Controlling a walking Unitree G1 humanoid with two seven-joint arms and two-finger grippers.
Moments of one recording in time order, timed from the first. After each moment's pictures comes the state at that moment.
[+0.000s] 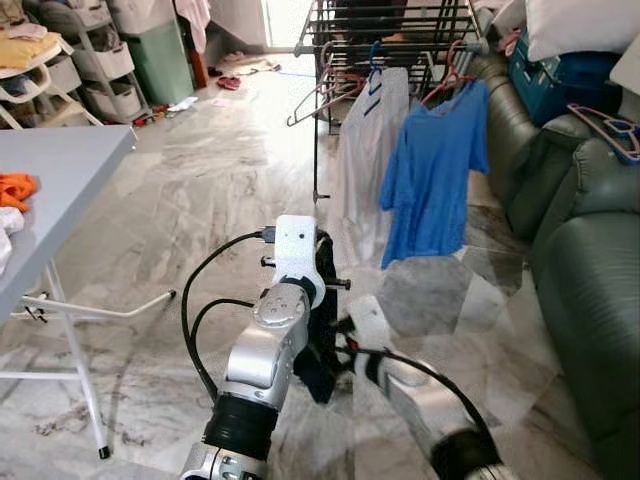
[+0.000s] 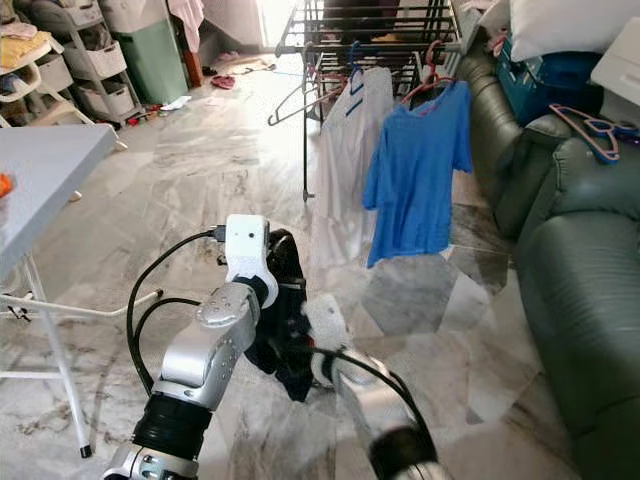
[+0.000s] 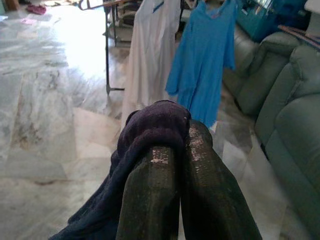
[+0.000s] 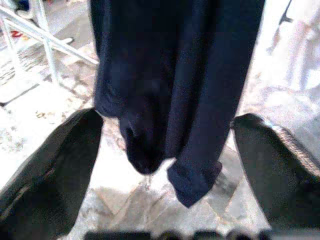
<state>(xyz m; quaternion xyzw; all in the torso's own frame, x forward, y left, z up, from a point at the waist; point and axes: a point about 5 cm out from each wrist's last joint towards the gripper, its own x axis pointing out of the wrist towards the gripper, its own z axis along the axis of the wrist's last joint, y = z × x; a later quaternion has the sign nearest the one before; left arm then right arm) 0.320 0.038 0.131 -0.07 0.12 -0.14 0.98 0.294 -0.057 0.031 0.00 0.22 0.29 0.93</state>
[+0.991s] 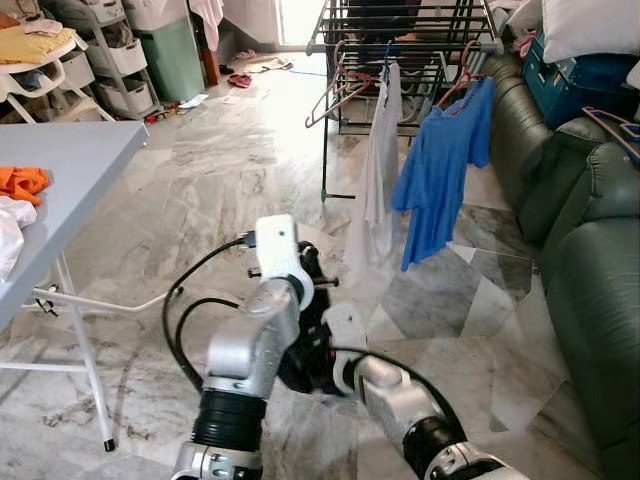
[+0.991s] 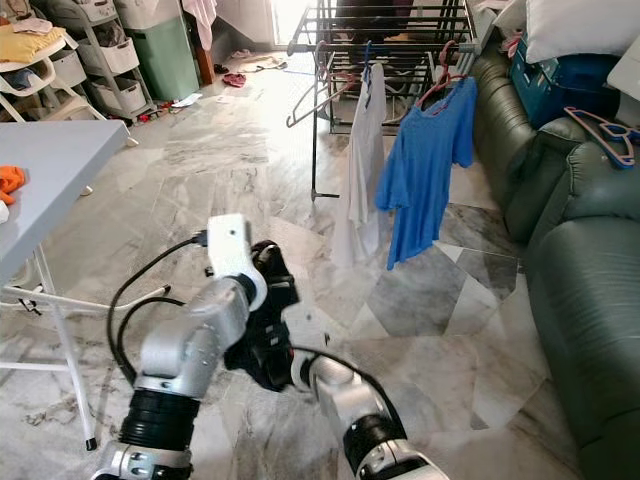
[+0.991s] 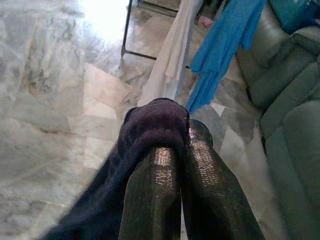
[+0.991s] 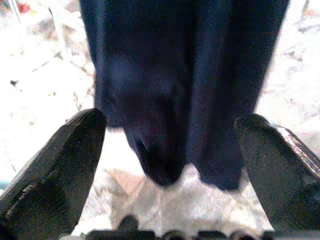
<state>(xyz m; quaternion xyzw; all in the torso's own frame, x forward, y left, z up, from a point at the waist) 0.320 0.057 0.138 -0.16 0.19 -0.08 0.96 0.281 -0.037 0.002 -0.01 0.28 0.29 0.92</state>
